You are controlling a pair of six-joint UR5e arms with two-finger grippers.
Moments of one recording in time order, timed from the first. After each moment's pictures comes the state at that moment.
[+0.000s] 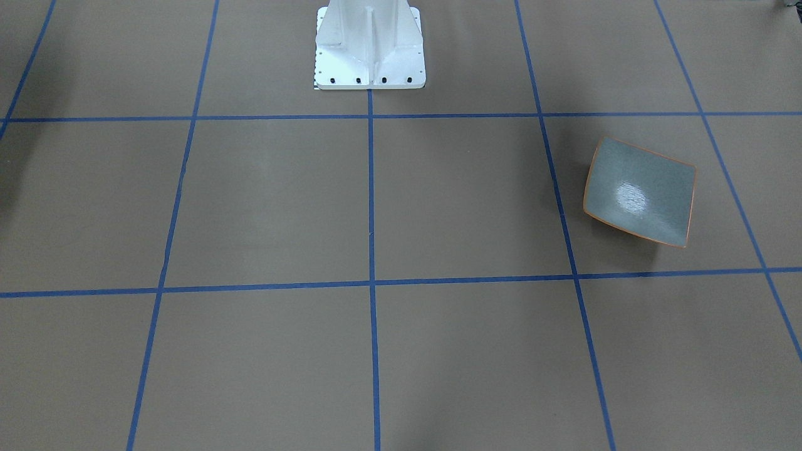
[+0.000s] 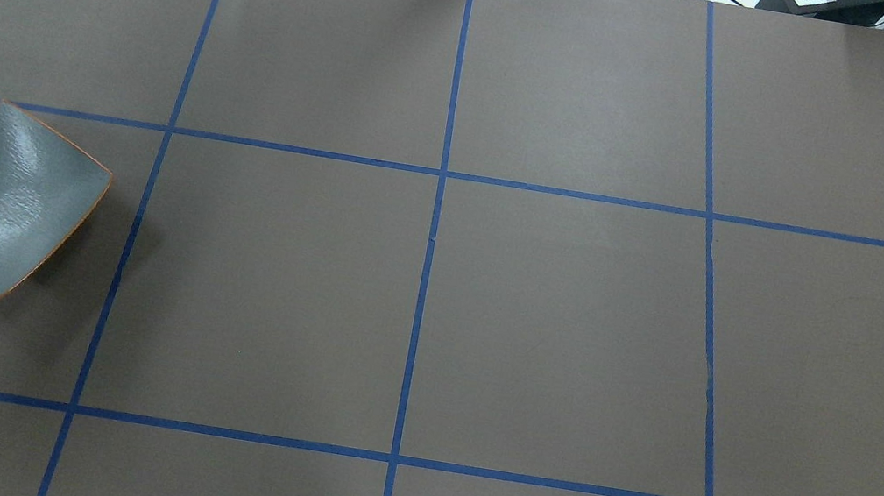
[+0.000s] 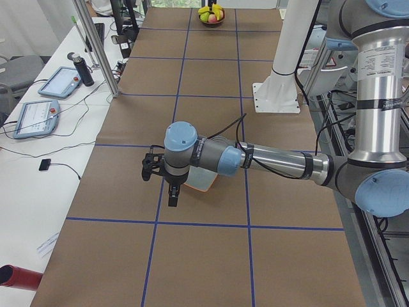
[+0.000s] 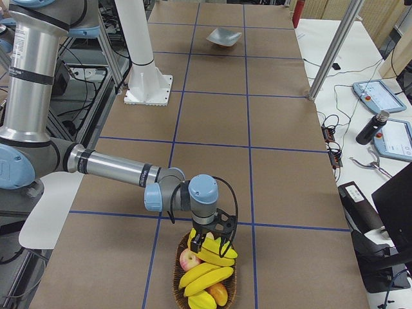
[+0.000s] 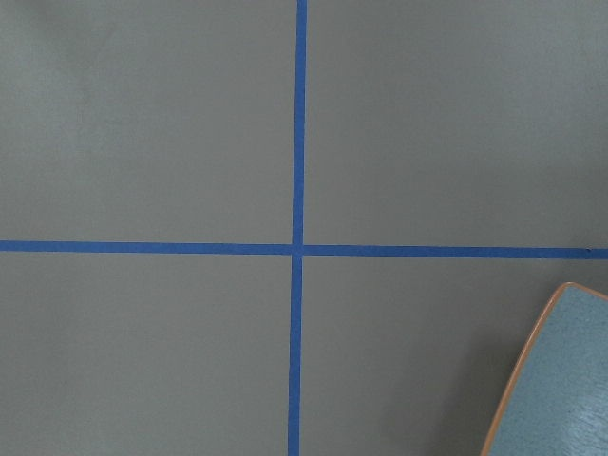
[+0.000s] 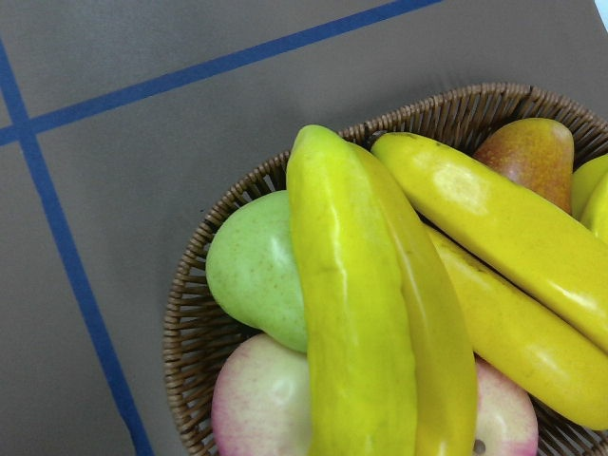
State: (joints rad) left arm -1.54 -1.50 -1.81 -1.70 -2.32 -0.24; right arm 1.52 -1.80 1.58 -1.30 2.17 0.47
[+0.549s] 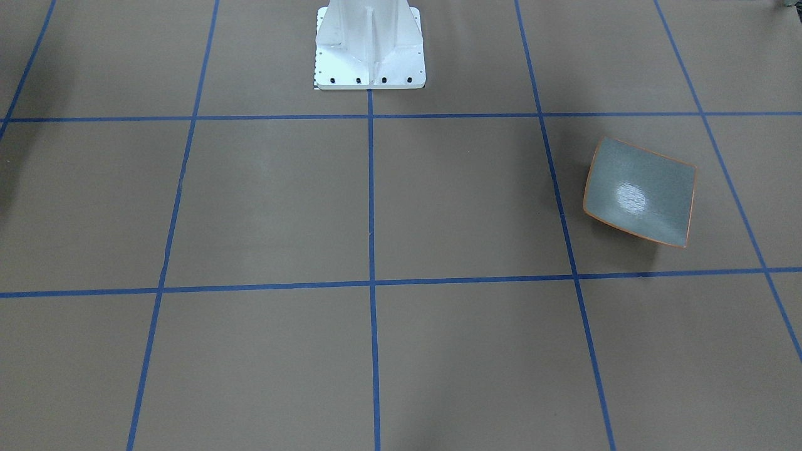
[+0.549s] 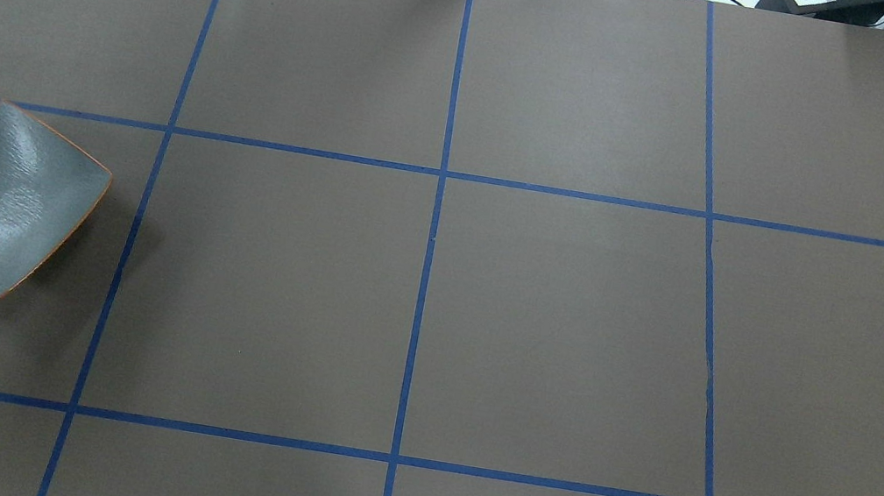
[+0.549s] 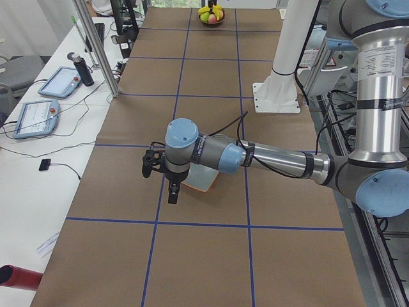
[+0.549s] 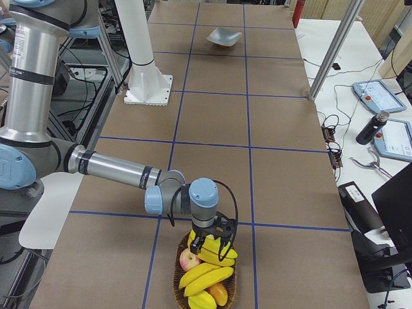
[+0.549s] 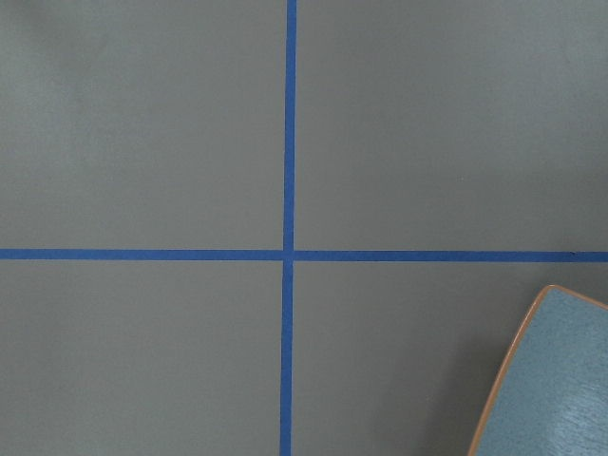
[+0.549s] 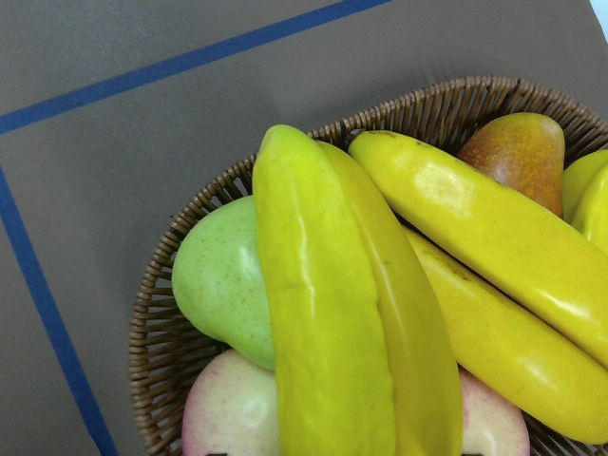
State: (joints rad) left arm -1.54 -1.49 -1.82 -1.70 -2.32 -0.24; right arm 1.52 -1.80 1.56 -1.29 2.18 0.47
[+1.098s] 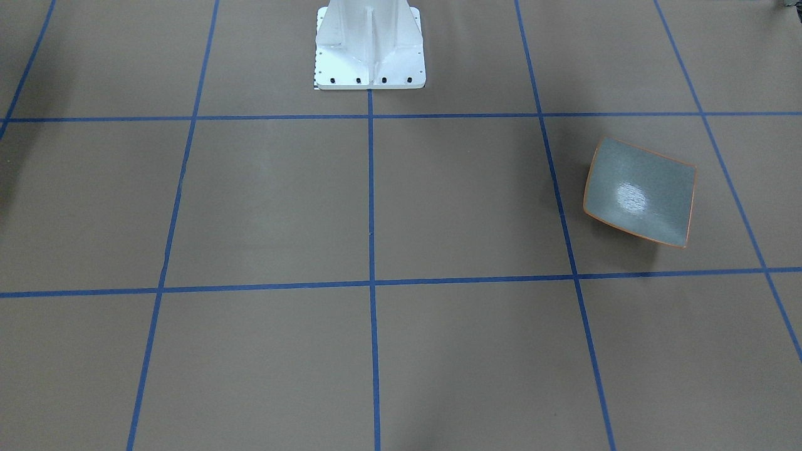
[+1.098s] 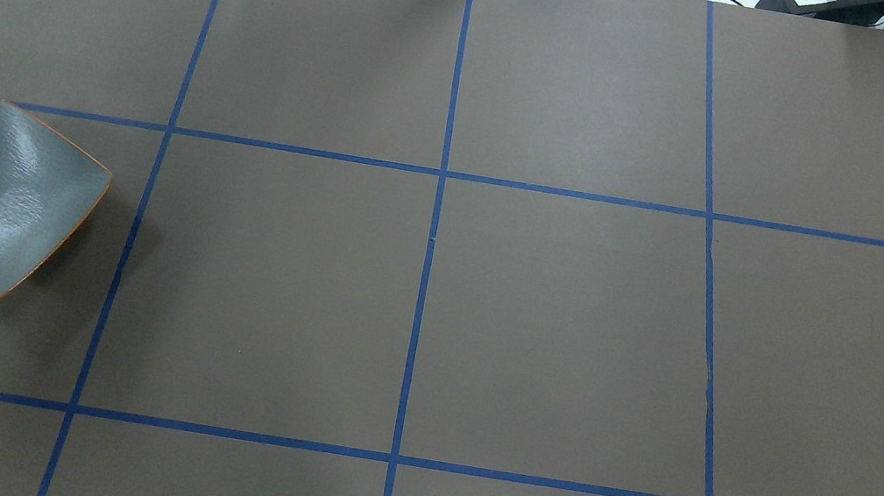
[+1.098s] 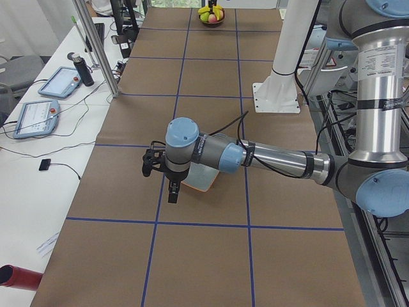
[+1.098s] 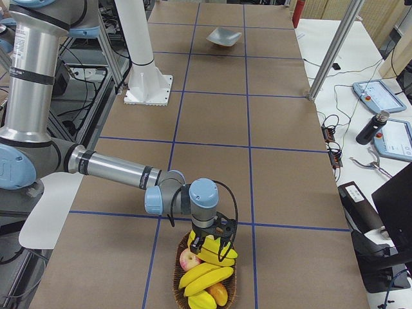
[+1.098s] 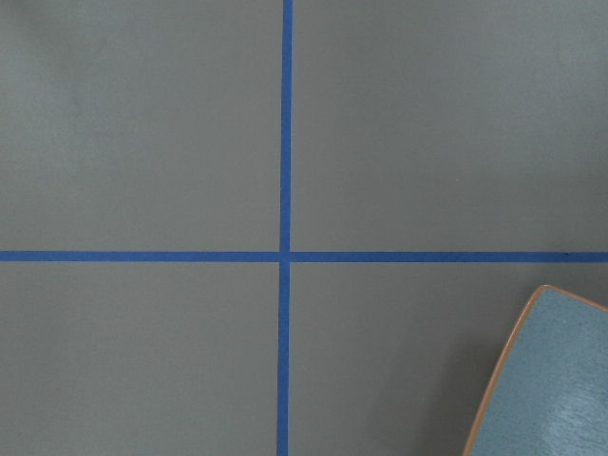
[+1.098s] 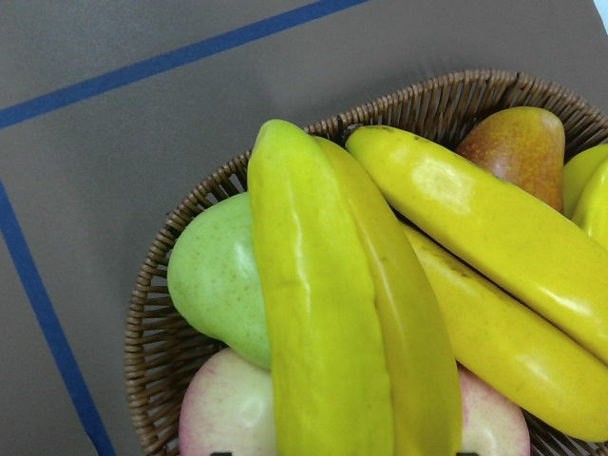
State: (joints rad) left arm -1.54 -1.49 -1.83 -1.70 -2.32 -0.24; right arm 1.52 -1.80 1.56 -1.29 2.18 0.47
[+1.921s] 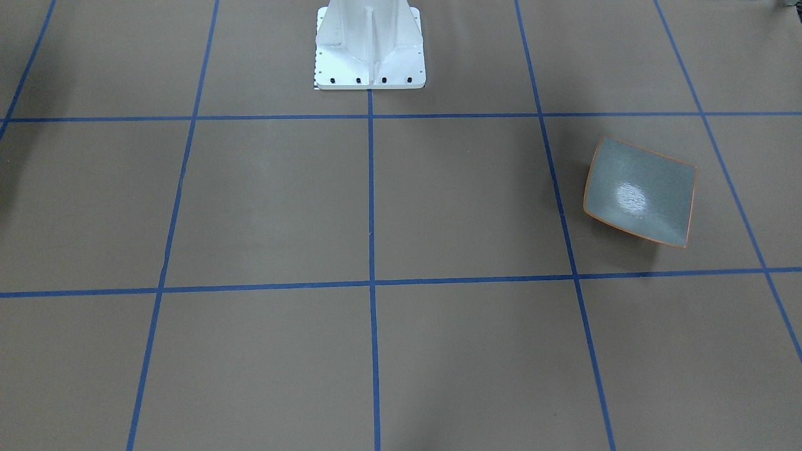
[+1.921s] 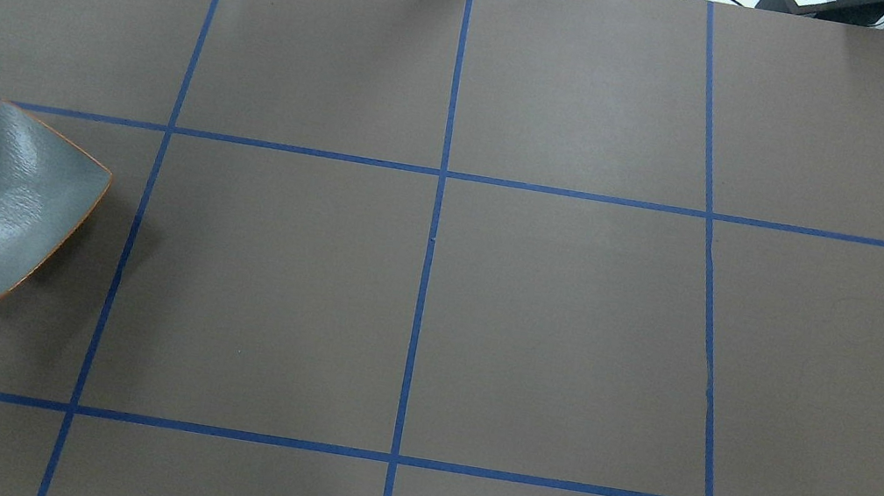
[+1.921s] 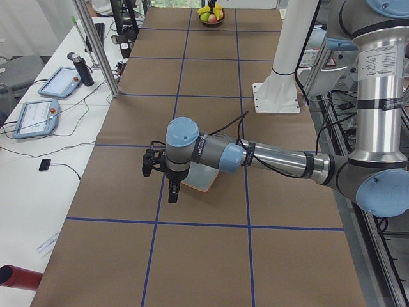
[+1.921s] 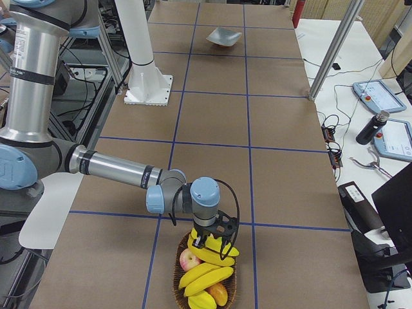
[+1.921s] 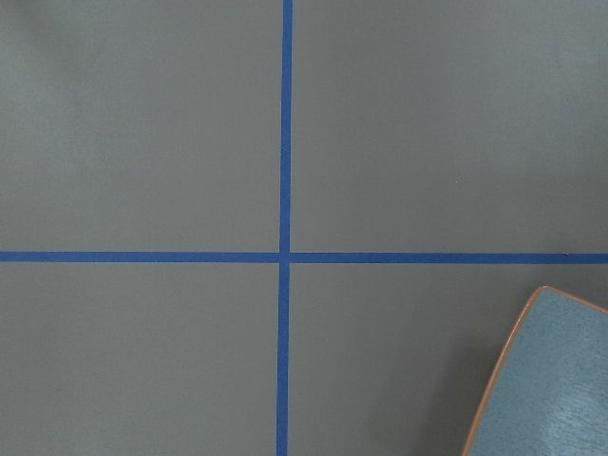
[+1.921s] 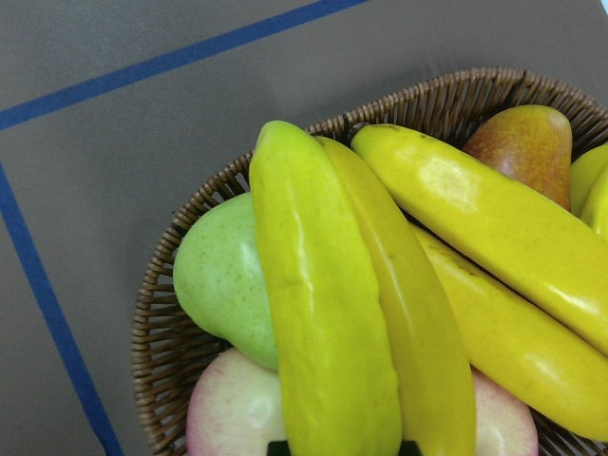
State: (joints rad) left arm -1.54 -1.49 -1.83 -1.70 -2.32 -0.25; right arm 1.52 -1.78 1.57 -1.29 2.20 0.48
